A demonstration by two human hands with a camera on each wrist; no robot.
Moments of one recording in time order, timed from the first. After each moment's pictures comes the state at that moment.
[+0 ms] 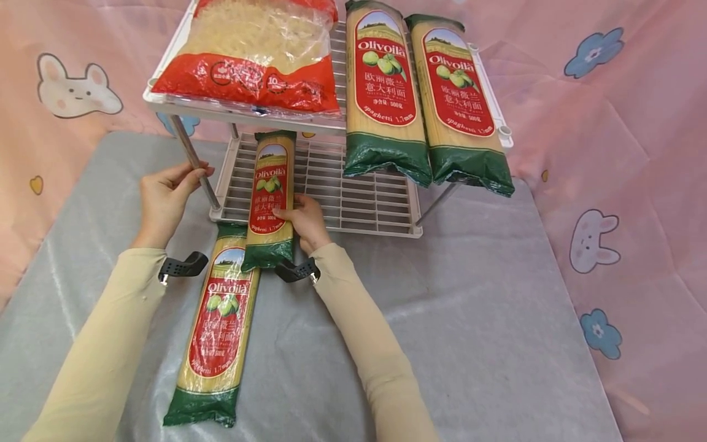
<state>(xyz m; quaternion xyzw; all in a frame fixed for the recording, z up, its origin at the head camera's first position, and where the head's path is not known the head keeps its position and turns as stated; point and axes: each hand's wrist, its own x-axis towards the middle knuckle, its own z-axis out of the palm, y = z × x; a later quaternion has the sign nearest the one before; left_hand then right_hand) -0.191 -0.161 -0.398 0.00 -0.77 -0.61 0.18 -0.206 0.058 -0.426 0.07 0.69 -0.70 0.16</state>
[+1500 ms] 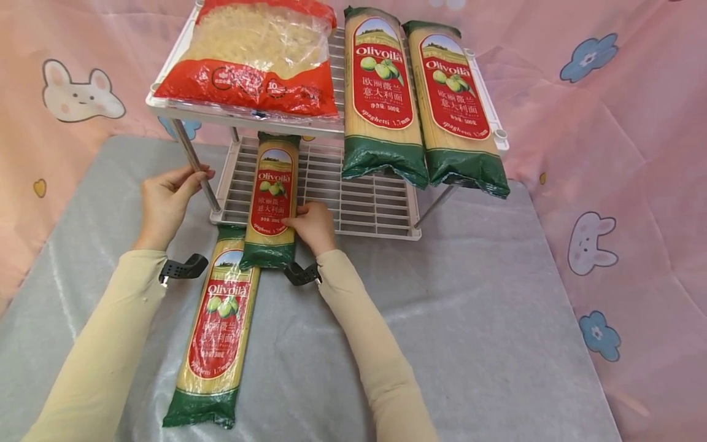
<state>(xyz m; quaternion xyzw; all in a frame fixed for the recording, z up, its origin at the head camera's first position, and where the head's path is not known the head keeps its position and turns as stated) -0.190 -0.161 -0.397 0.00 -0.78 -0.59 0.19 -0.204 0.074 -0.421 0.03 0.87 -0.48 0.09</state>
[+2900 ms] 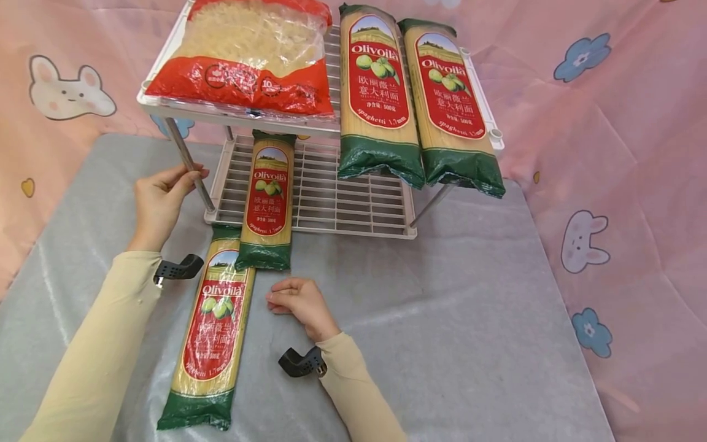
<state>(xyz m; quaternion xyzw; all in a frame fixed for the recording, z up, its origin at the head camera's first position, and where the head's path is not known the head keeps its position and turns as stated) -0.189 -0.160 -0.398 0.00 -0.78 -0.60 0.20 -0.082 0.089 -0.451 0.01 0.67 -0.70 0.27</state>
